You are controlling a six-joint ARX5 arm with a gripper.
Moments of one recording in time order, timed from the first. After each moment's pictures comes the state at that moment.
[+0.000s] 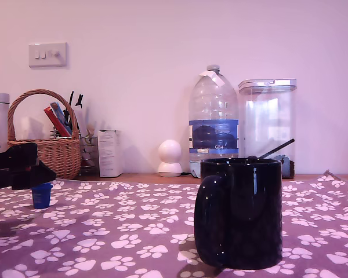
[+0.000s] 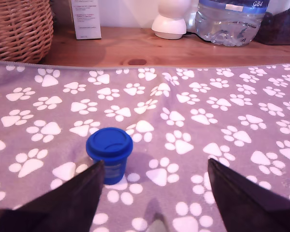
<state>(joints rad) -0.14 1.81 0.31 1.24 0.22 -0.10</state>
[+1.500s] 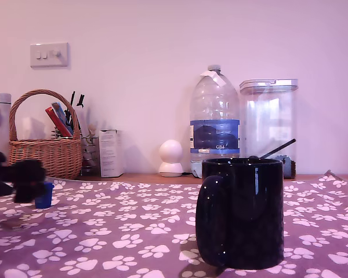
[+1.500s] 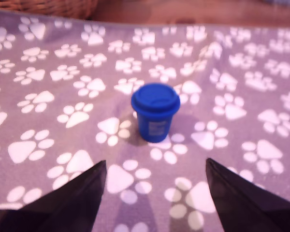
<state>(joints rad) -0.16 1.90 0.42 1.13 0.00 -0.06</state>
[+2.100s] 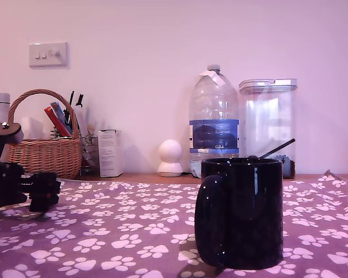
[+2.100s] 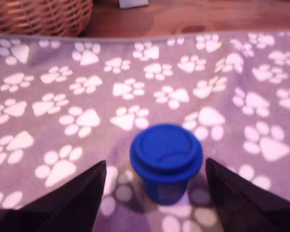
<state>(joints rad) -0.16 2.02 0.54 1.12 0.00 -0.02</state>
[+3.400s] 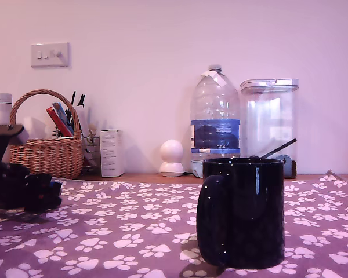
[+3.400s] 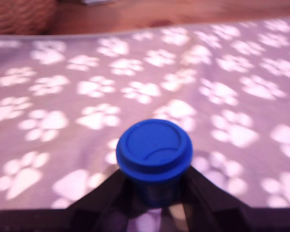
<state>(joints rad) -0.14 1.99 0.57 1.03 0.22 0.06</state>
